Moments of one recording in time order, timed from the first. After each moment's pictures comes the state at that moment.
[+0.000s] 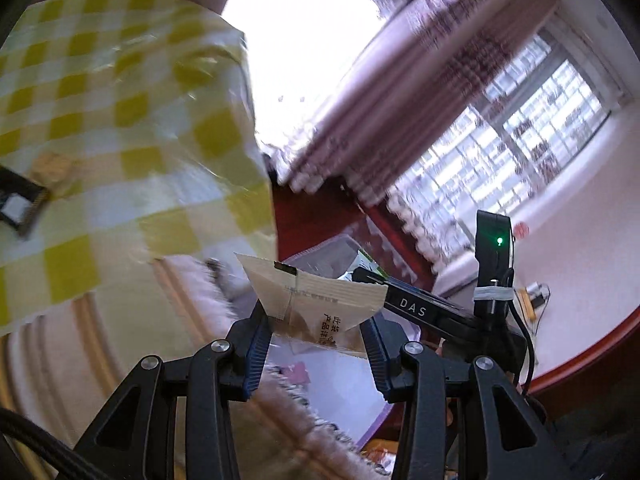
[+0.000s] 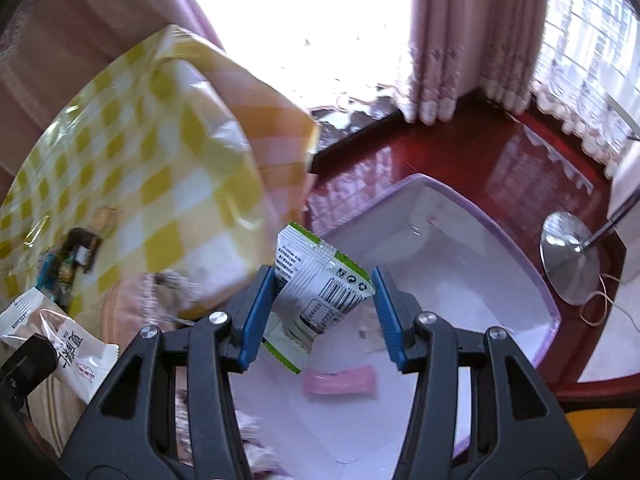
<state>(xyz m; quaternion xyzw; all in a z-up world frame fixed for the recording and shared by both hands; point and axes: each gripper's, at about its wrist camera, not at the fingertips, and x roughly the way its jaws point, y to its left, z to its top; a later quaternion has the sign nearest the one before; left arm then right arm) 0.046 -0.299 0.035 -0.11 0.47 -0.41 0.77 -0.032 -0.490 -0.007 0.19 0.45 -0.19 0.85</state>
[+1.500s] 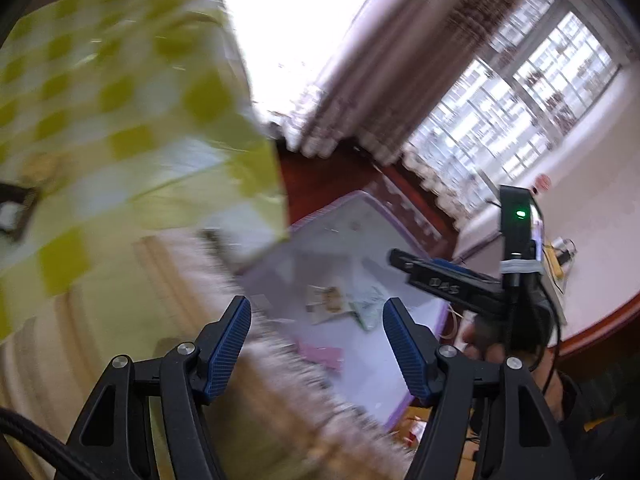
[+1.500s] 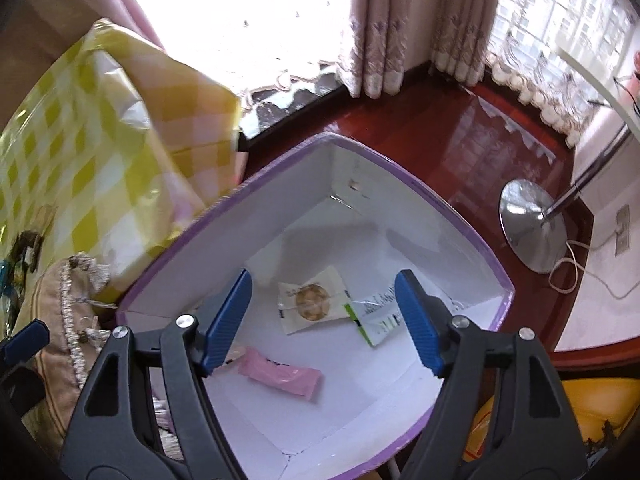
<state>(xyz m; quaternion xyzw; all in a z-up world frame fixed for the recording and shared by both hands) 0.042 -0.301 0.023 -0.03 0.50 -0.39 0.77 -0.054 -0.520 -0.028 0.18 0.47 -0.25 0.83</state>
